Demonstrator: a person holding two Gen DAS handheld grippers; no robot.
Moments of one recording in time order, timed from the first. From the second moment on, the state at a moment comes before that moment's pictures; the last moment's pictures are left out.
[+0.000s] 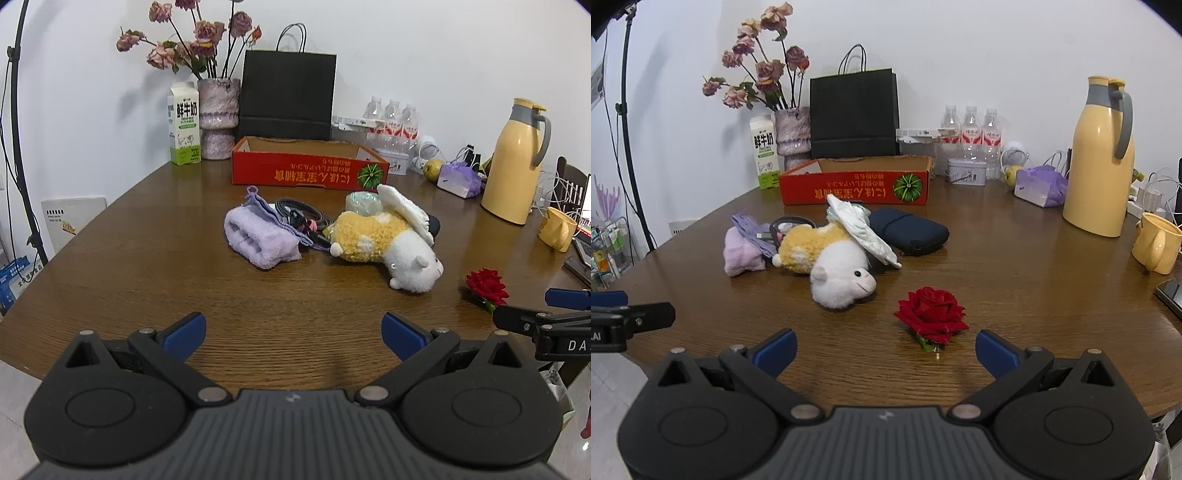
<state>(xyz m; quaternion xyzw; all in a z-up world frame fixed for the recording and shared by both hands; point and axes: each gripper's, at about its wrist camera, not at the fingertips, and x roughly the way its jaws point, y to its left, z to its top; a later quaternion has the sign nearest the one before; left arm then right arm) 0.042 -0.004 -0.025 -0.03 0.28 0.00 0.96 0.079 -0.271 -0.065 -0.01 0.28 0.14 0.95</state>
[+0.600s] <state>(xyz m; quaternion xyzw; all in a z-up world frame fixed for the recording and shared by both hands) 0.094 -0.020 -0.039 -0.03 0.31 0.01 0.95 0.139 -0.282 -0.093 -0.03 0.32 0.15 0.94</state>
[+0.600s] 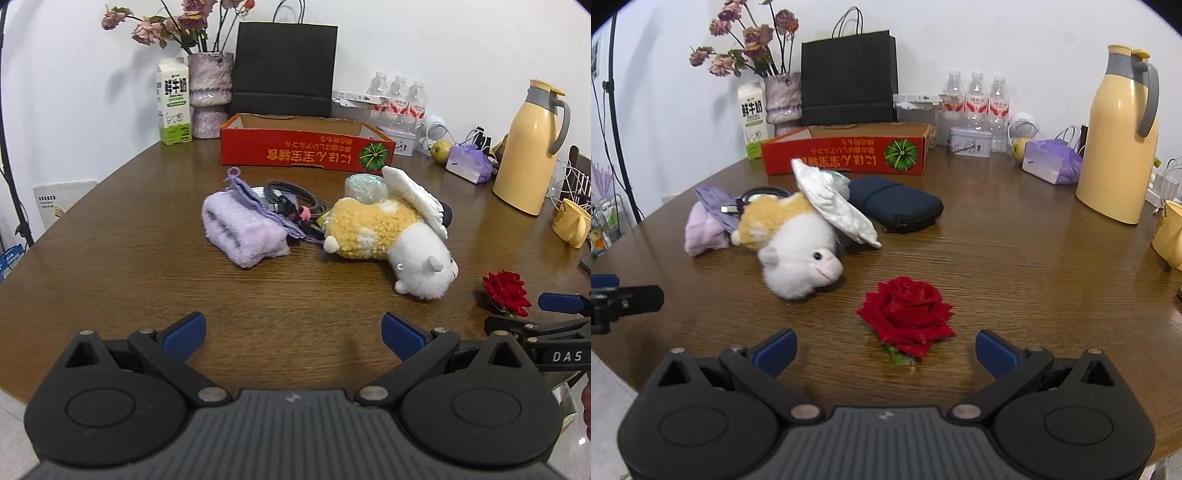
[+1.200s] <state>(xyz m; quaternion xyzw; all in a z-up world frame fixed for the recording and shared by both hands) 0.136 -0.054 -0.042 -0.02 0.33 0.00 0.94 0.169 -0.295 -0.107 -0.06 0.32 0.20 0.92</state>
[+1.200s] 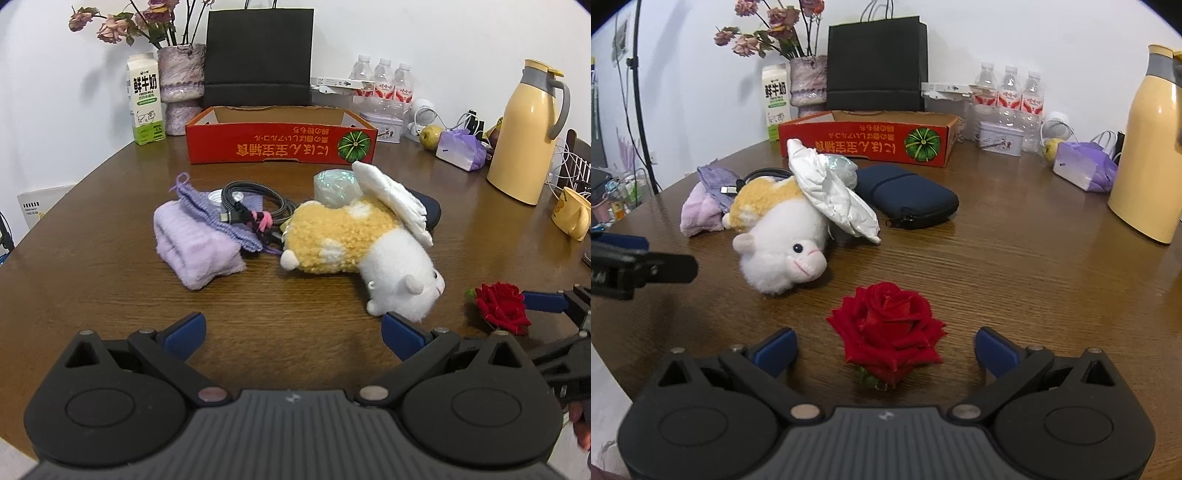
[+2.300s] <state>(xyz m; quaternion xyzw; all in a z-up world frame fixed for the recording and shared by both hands) 0.193 -0.120 -0.033 -0.05 0.34 0.00 0.94 0.183 -0.331 -0.106 -0.03 0.28 0.25 0.93</state>
